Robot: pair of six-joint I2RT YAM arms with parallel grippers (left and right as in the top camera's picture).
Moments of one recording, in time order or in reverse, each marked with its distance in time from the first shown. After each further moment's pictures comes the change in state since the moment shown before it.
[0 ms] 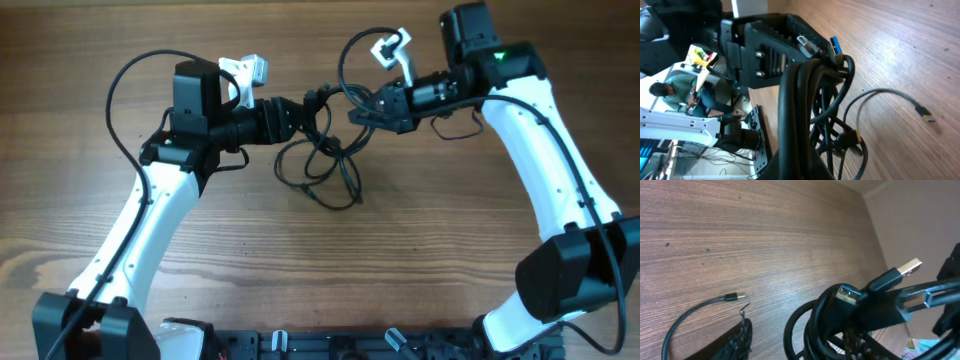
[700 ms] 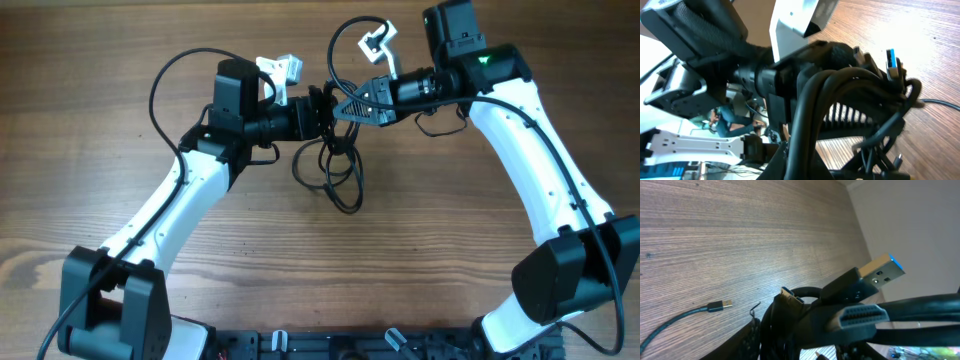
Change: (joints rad) left arm -0.123 0.126 -0.003 0.205 0.011 -0.120; right arm 0.061 0.000 0.000 0.131 -0.013 0.297
